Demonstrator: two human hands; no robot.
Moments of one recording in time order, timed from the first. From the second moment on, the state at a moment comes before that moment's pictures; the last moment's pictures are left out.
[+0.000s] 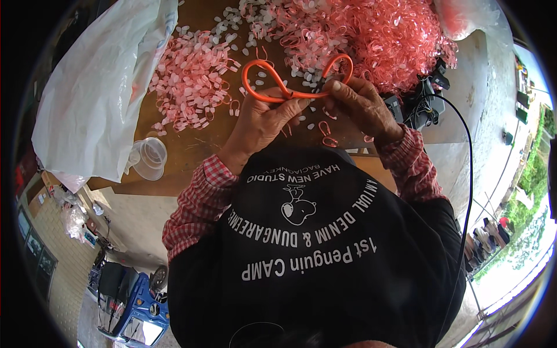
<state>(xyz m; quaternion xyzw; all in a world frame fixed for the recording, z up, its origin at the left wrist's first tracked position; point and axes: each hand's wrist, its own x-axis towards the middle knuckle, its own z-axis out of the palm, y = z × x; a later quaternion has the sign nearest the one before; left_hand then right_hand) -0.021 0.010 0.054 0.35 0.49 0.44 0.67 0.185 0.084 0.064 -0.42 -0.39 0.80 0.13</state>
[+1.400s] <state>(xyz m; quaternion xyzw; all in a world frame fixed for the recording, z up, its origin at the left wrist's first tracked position) -0.022 0.006 0.060 0.39 0.50 0.42 0.65 0.187 0.114 0.081 -0.29 -0.84 0.40 0.19</state>
